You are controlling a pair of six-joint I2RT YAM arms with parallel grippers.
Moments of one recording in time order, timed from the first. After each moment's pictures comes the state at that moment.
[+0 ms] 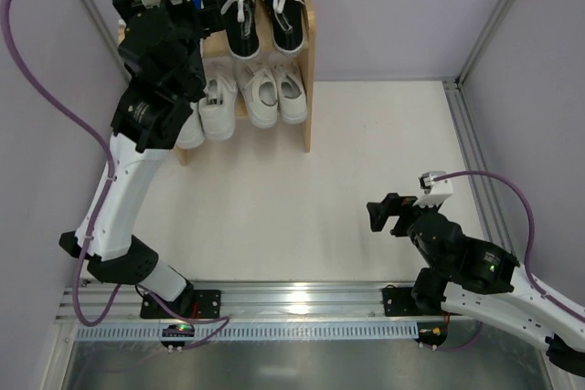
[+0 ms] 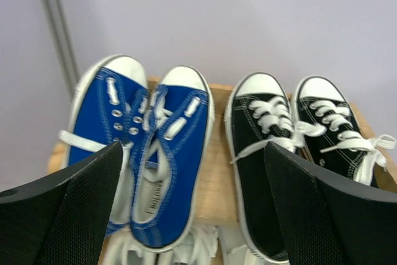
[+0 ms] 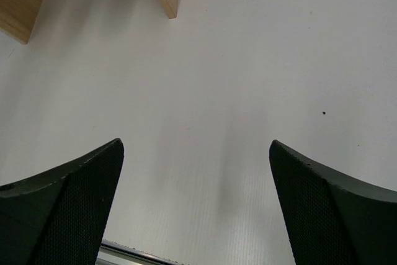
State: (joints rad) left arm -0.62 1.57 2.20 -0.34 -0.81 0.11; right arm 1.03 0.40 0.66 -0.70 0.71 0.62
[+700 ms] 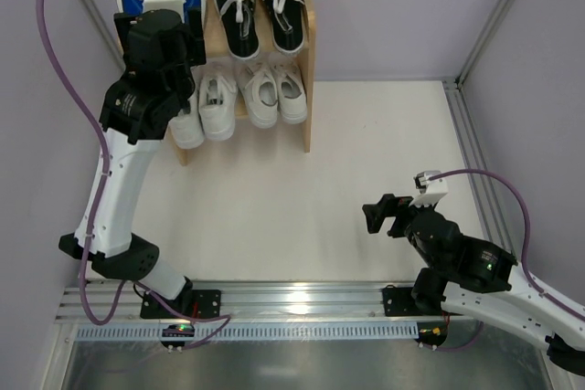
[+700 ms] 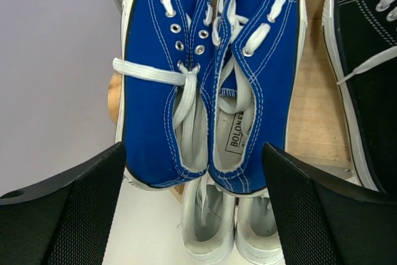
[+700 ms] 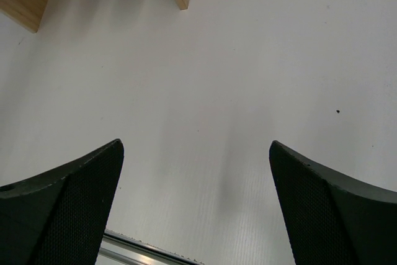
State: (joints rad) left arm -0.50 1.55 2.24 -0.80 -0.84 0.05; right arm 1.03 0.42 0.66 -0.69 0.66 0.62
